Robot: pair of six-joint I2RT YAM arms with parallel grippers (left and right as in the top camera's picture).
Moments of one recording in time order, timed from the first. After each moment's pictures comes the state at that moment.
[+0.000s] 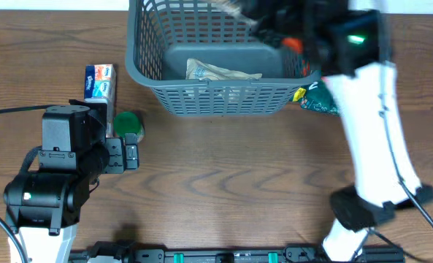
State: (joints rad) left arm -0.09 0.97 1.20 -1.18 -0.01 -0.09; right arm 0.43 1.93 2.40 -1.09 -0.14 -0.81
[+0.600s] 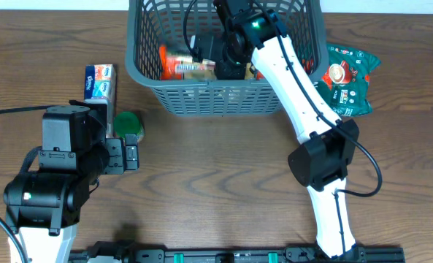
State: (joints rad) left arm -0.09 0.97 1.20 -1.18 -0.01 -0.09; right arm 0.48 2.30 2.40 -1.28 -0.12 -0.91
